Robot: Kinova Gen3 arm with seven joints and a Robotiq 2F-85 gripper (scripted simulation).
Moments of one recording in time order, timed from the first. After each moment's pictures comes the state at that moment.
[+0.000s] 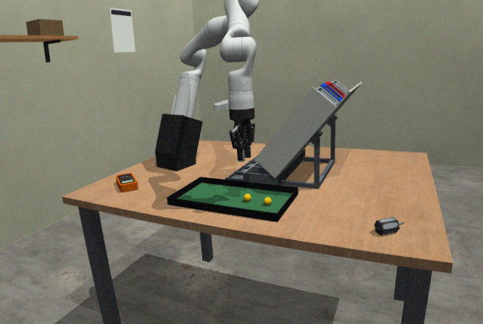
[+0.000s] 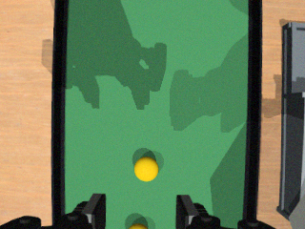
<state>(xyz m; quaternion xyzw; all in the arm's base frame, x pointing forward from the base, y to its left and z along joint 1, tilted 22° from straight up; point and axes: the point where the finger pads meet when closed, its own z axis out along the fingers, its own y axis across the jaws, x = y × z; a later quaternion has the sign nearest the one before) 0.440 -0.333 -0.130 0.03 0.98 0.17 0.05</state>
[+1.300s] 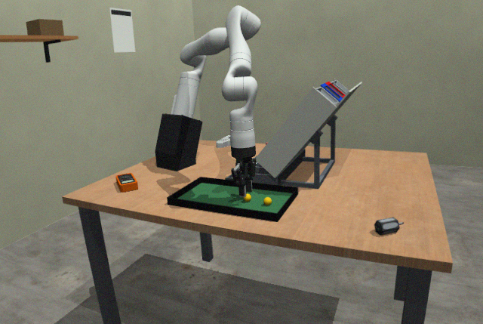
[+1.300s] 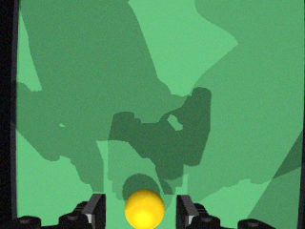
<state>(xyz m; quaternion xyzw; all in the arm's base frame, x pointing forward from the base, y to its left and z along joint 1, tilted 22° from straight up) 0.450 -0.292 -0.236 0.03 0.98 0.17 0.05</state>
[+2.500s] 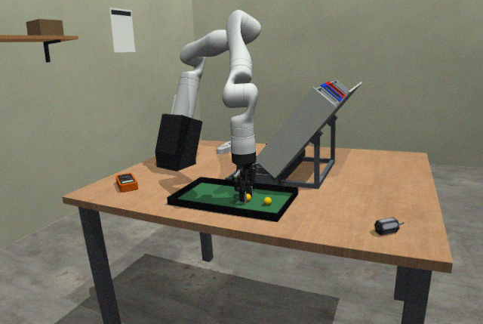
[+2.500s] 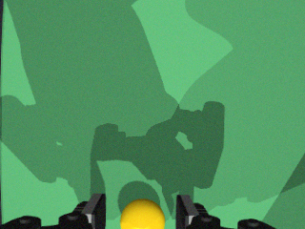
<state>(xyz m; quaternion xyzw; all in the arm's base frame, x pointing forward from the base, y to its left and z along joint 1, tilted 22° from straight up) 0.452 -0.285 -0.254 0.03 0.98 0.17 0.05</state>
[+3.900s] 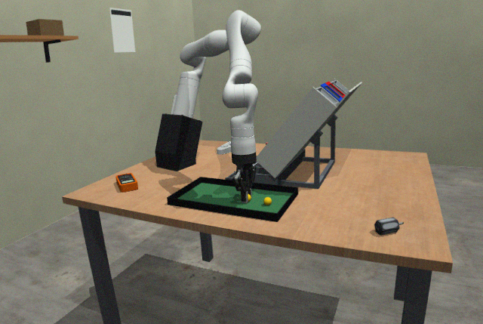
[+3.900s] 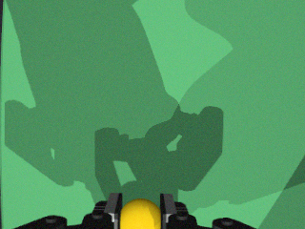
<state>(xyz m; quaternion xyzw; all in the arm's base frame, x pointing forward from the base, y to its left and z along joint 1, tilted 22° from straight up) 0.453 -0.285 -0.255 0.03 0.98 0.17 0.05</state>
